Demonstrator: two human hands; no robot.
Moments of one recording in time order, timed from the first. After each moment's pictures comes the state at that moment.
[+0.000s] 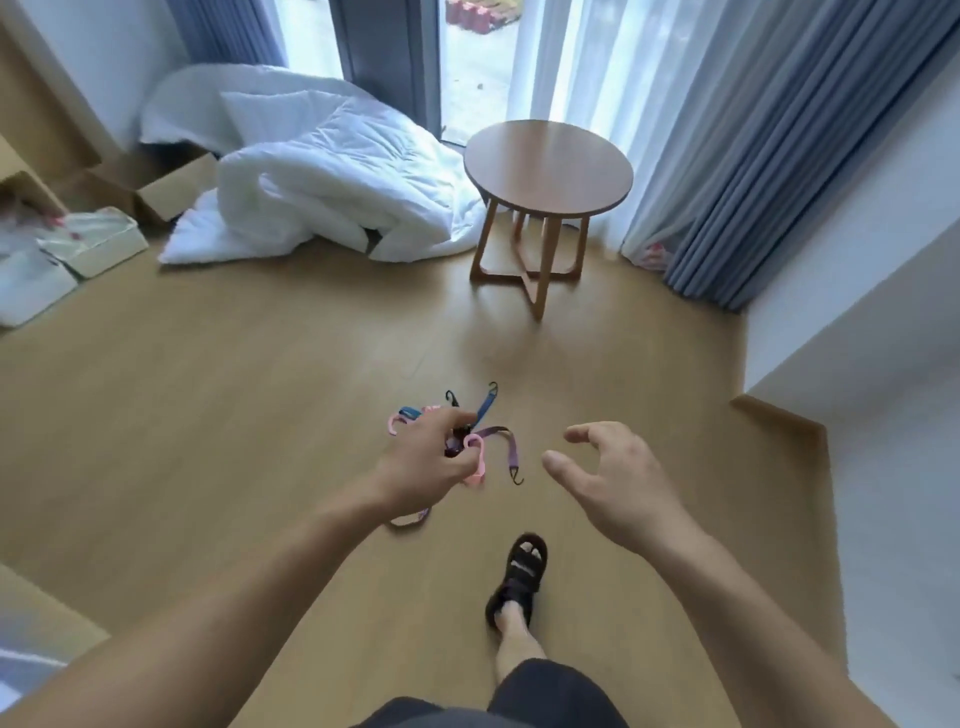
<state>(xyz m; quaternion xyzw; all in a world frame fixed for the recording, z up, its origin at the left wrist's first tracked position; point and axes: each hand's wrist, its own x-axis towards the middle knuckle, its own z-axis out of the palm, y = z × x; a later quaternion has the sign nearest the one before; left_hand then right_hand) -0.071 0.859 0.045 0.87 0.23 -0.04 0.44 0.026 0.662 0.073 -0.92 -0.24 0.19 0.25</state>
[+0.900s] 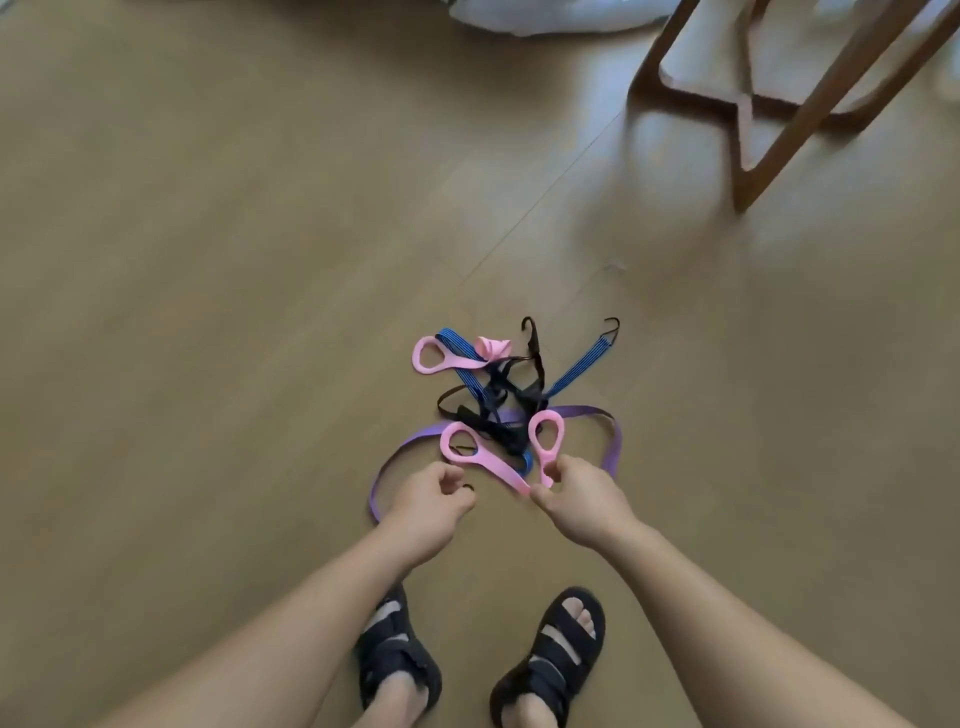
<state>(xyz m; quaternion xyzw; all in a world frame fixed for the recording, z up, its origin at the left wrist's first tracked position) 0.141 1.032 -0.467 0.57 0.58 -0.16 0.55 0.299 0.924 -0.491 -0.83 -0.27 0.49 0.06</state>
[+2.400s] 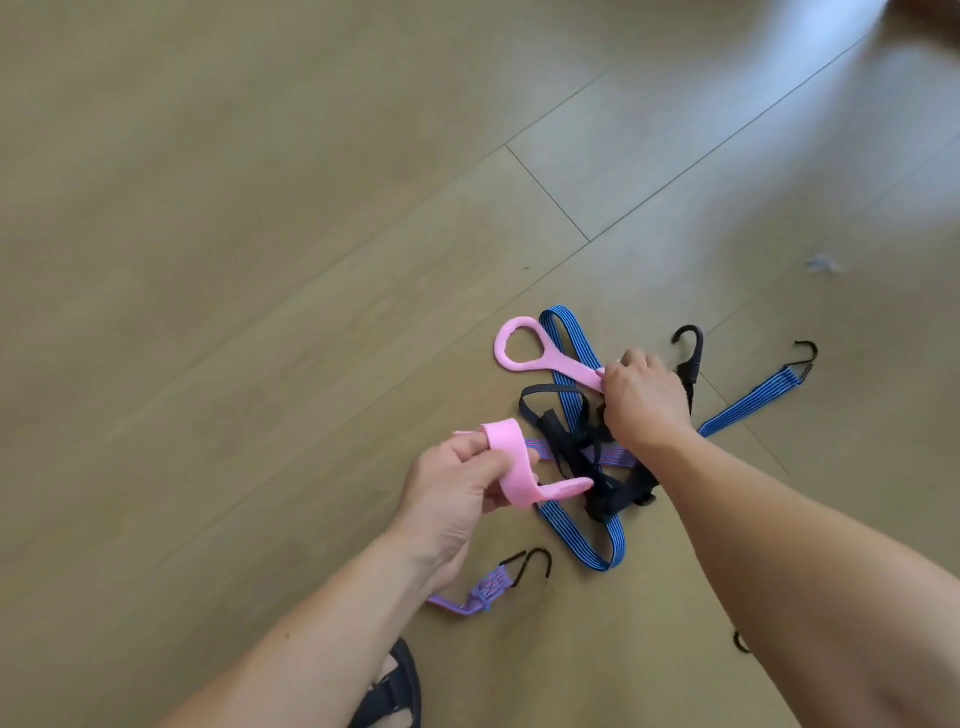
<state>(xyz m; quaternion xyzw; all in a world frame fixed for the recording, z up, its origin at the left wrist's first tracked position) 0.113 1.127 -0.639 0.29 0.60 0.13 0.73 0.324 1.108 -0.758 -0.81 -0.54 0.19 -0.15</state>
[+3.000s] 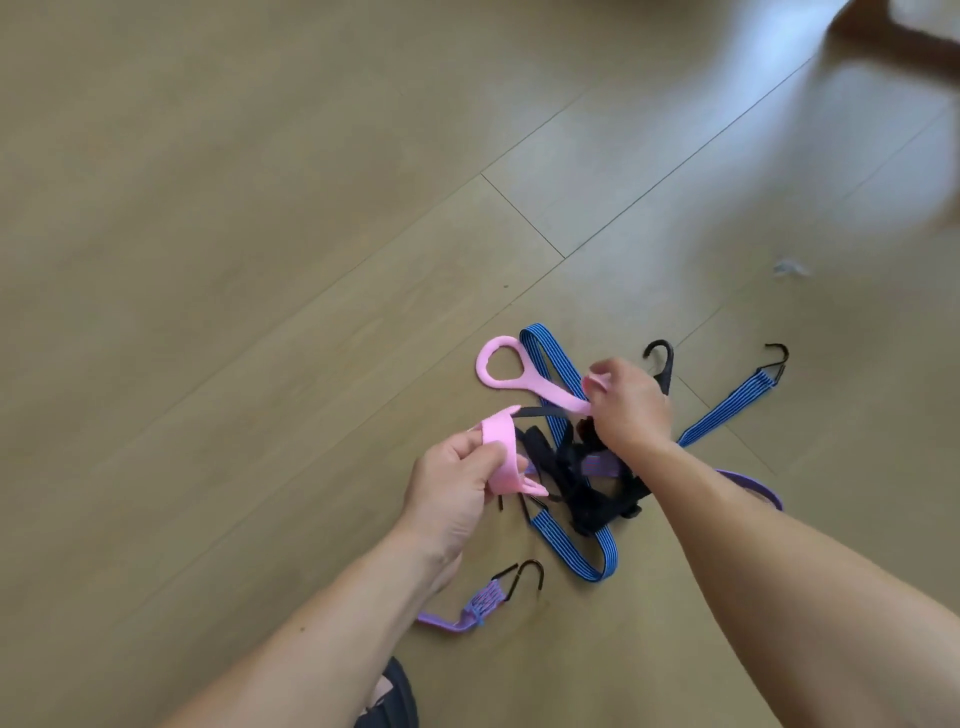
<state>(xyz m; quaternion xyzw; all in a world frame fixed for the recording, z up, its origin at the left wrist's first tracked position) 0.131 1.120 -0.638 0.36 0.61 0.14 0.70 0.330 1.095 -0.768 -0.89 -0.33 0.28 0.15</state>
